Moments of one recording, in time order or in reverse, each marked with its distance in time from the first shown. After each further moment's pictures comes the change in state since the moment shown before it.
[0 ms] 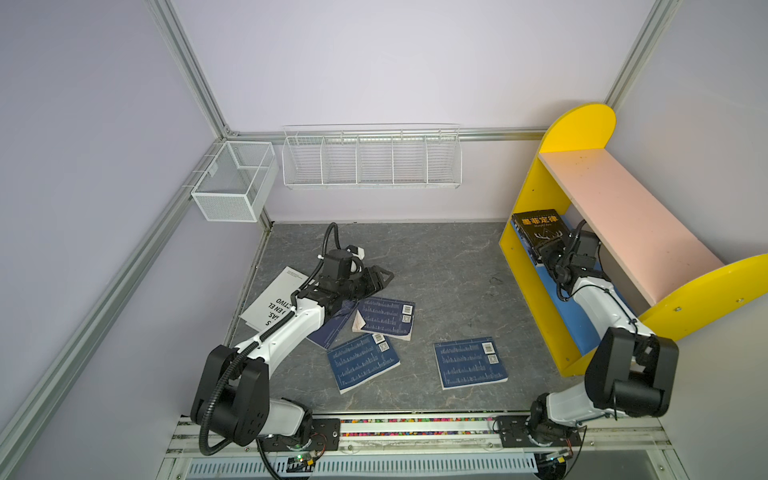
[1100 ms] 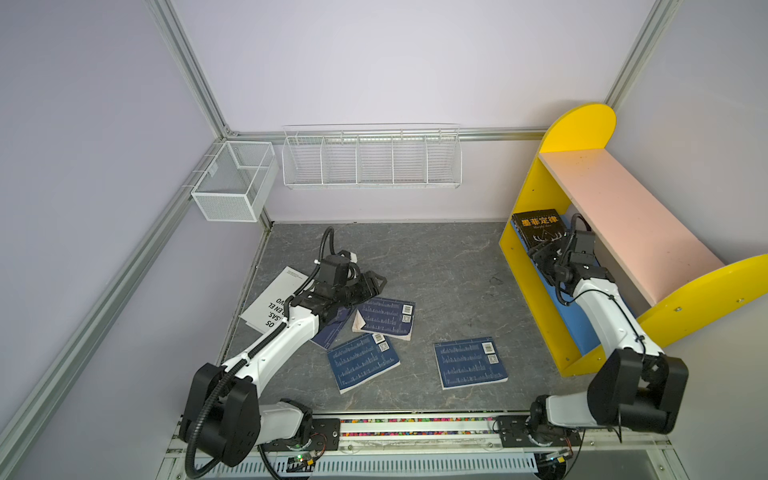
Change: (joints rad) left arm -0.011 -0.123 -0.047 -0.145 -0.169 0.025; right arm 0.085 -0.130 0.037 -0.270 -0.016 -0.090
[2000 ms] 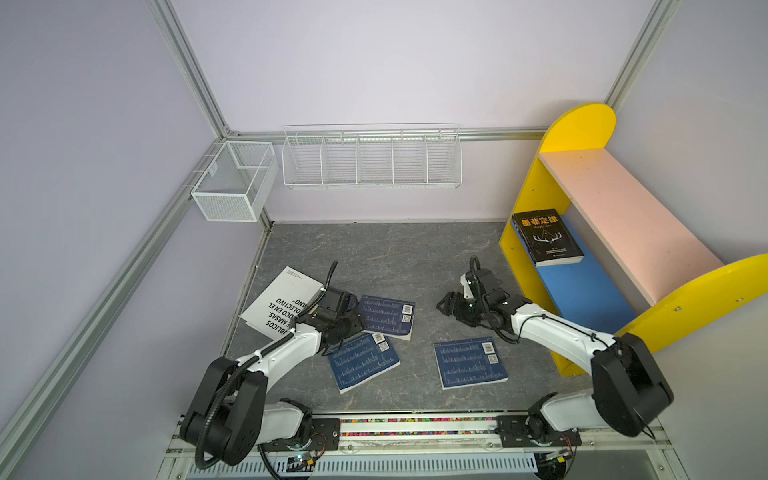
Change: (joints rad) left arm 0.005 0.055 -0.252 -0.061 -0.236 -0.002; right arm 0.678 0.082 -0.306 0.159 -0.144 0.019
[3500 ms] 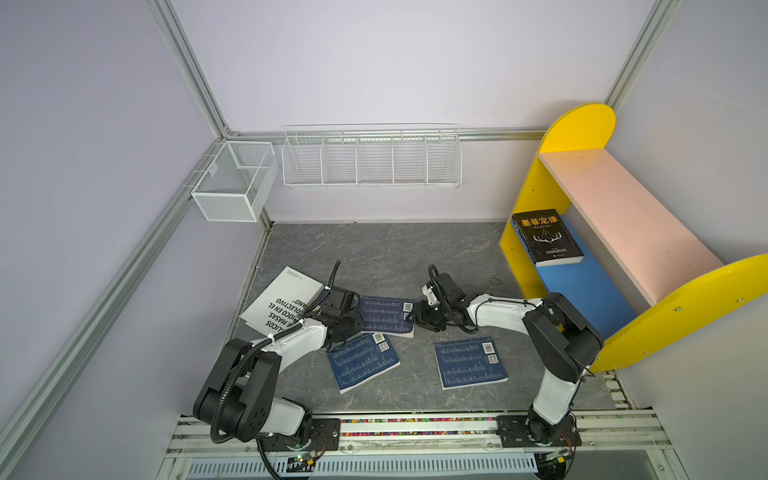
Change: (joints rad) left arm 0.003 0.085 0.003 0.086 0.022 -0.031; right arm 0.130 0.373 0.162 0.150 -0.168 0.057
